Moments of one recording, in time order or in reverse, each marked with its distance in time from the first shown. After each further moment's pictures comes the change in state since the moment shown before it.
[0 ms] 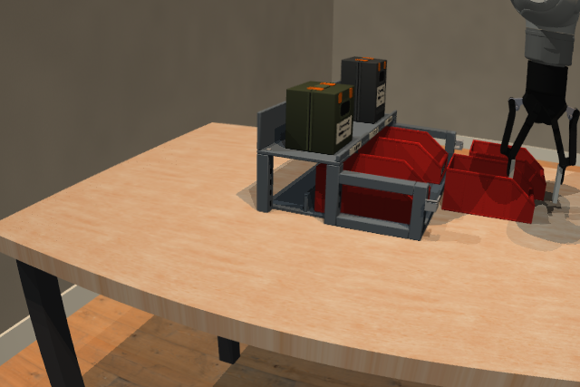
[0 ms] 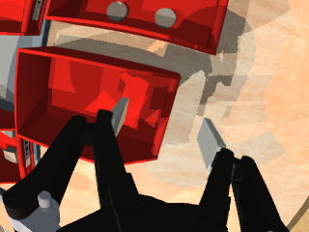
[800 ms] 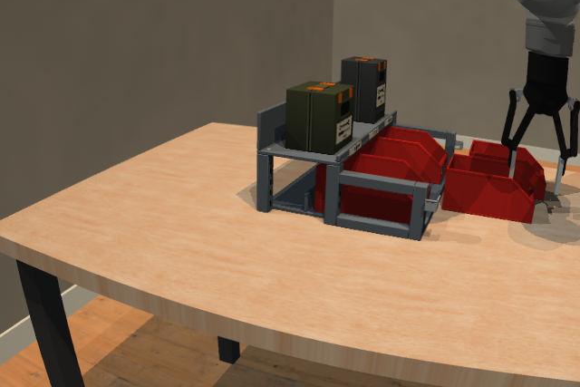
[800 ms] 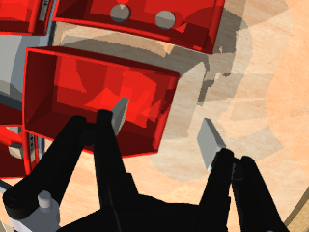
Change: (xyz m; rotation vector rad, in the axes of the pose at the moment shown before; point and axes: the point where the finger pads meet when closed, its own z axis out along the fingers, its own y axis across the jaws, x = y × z) arm 0.000 0.000 -0.016 0.000 0.000 0.000
